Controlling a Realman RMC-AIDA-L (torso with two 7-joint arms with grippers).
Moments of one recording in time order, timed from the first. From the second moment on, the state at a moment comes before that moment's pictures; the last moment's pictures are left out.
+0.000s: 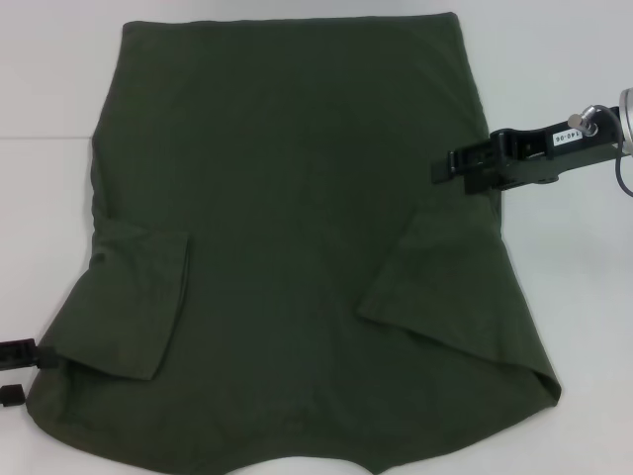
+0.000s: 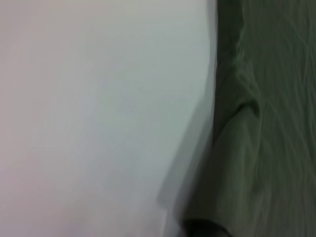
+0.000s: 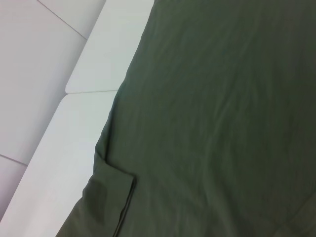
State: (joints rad) left arm -0.34 -1.95 0.49 0.81 2.36 1.55 -2.57; right arm 0.90 1.91 -0.80 -0.65 -2.27 -1.41 2.56
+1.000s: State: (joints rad) left arm -0.42 -1.98 0.51 0.81 2.43 1.53 -2.57; right arm 0.89 1.90 -0.79 -0.65 -2.26 -1.41 2.56
